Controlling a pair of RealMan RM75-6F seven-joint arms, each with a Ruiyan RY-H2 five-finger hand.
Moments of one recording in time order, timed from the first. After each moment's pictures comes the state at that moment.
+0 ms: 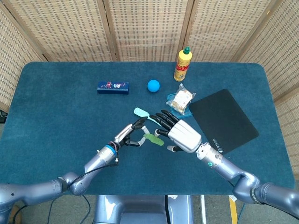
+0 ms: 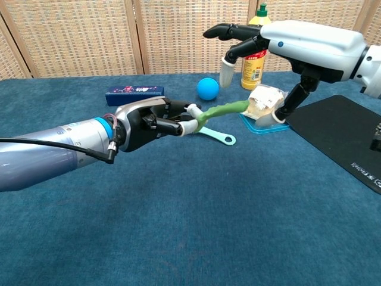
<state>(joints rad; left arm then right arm) -0.82 -1.76 -0.28 -1.32 1.27 0.71 -0.84 0.76 -1.40 0.12 -1.40 -1.80 1.19 0.18</state>
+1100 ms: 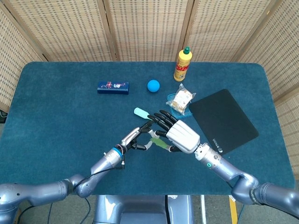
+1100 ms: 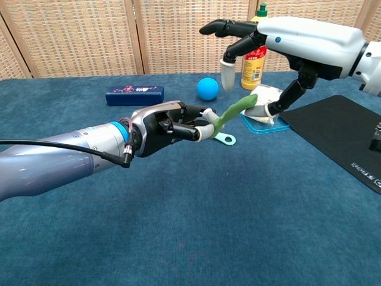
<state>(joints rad) -0.83 -1.80 -0.31 -1.34 1.22 0.69 -0.77 0.78 -1.38 0.09 -1.45 -1.76 1.21 0.16</state>
